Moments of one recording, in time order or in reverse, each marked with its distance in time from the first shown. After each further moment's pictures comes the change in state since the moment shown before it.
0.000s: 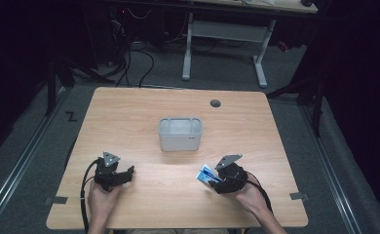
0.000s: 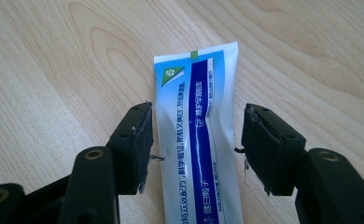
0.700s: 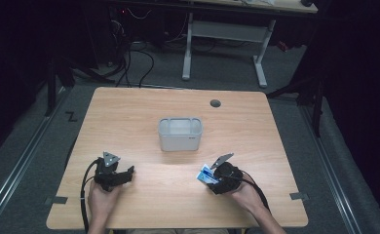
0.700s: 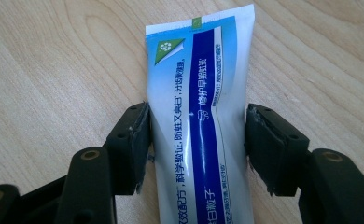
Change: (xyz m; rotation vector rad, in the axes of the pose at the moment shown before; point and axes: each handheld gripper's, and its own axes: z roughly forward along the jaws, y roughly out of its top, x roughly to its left) left arm 0.000 0.000 0.000 0.000 0.000 0.000; right arm -0.001 0.004 0.022 0.130 0.012 0.015
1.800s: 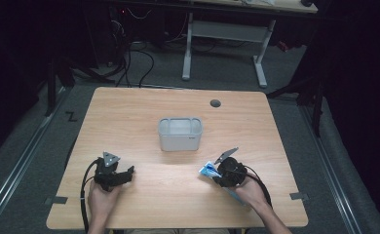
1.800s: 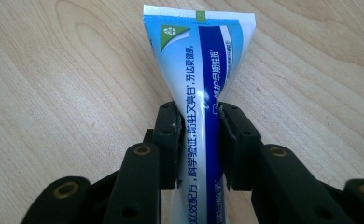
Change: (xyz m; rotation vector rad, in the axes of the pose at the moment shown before) left arm 0.000 0.000 0.000 0.000 -0.001 -0.001; right arm -0.013 0.003 -0.013 0.018 0.012 0.036
